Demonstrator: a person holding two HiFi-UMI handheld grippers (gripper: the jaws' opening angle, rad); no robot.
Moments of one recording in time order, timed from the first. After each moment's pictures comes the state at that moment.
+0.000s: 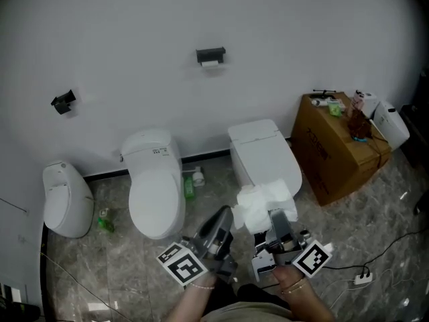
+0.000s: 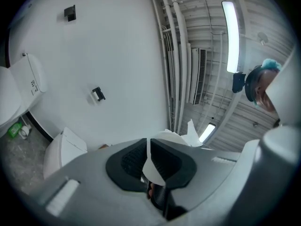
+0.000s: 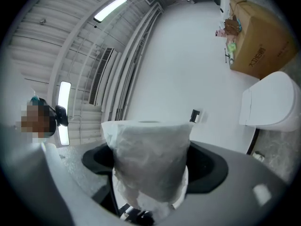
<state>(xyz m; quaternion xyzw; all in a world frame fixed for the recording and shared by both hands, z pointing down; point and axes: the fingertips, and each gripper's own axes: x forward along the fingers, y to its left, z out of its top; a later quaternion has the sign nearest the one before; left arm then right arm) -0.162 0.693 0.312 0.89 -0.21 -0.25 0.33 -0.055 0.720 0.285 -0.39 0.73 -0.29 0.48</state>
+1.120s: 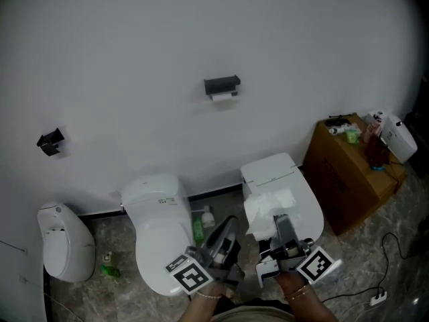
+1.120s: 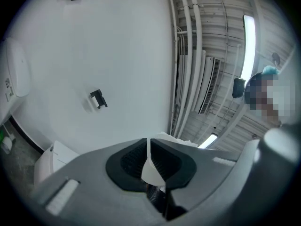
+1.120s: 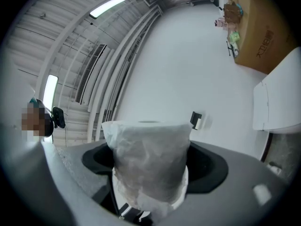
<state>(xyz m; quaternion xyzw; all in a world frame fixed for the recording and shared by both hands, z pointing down) -0.177 0.407 0.301 0.88 -0.17 -0.27 0.35 -0.069 0.435 0.275 -0.42 0.71 -0.27 0.50</state>
